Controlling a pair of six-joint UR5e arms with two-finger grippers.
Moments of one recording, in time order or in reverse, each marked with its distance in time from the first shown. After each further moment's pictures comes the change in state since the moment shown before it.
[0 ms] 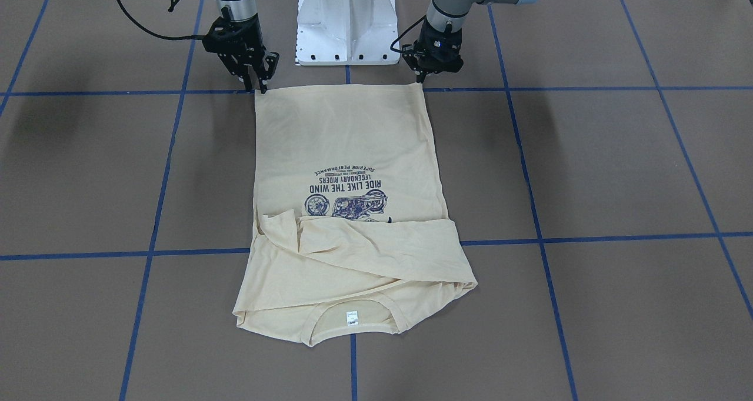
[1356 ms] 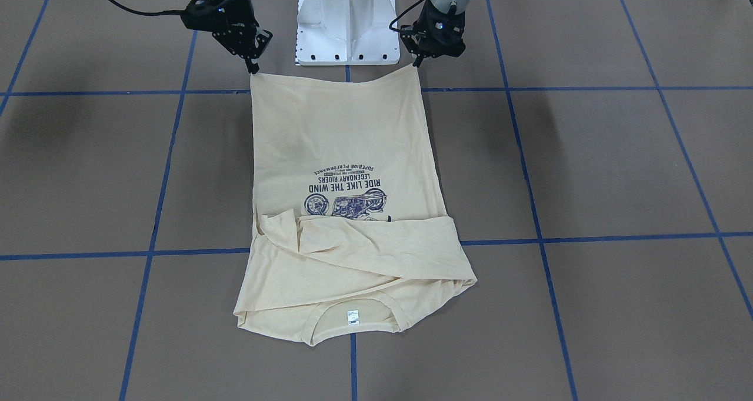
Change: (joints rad) left arm -0.033 0.006 -0.153 0.062 -0.106 0.011; right arm 0.128 0.006 0.296 -0.190 0.205 0.031
